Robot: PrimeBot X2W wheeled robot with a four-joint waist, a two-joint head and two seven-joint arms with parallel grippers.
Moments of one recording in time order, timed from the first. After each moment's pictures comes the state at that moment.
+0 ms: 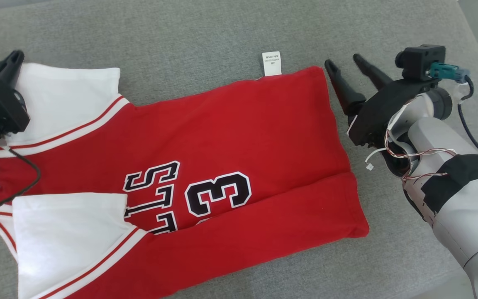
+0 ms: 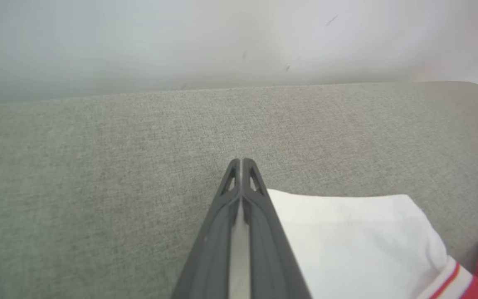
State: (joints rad) left arm -1.11 0.53 -0.81 0.88 -0.95 -0.13 0.11; right arm -0.96 -0.22 0.63 0.83 0.85 0.13 -0.11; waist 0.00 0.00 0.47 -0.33
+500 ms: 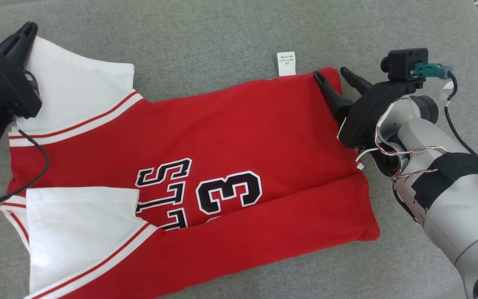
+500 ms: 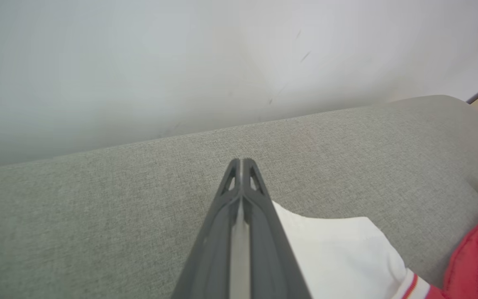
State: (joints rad) left arm -1.17 0.54 -0.89 0.82 -0.95 -0.13 0.03; right arm -0.99 -0.19 0.70 0.91 0.97 0.13 -0.04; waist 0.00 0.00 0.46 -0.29
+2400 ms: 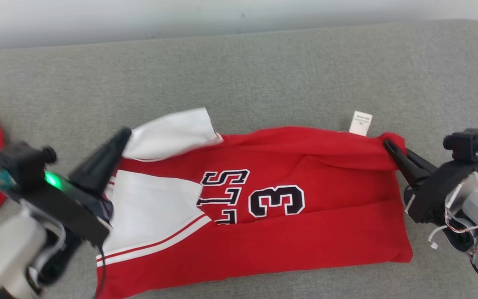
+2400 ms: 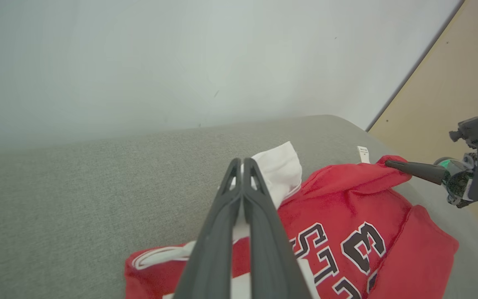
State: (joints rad) left arm -0.71 0.69 -0.94 0.17 -0.98 -0.11 -0.26; right arm -0.76 -0.60 1.04 0.59 1.21 0.13 -0.25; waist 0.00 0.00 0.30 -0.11
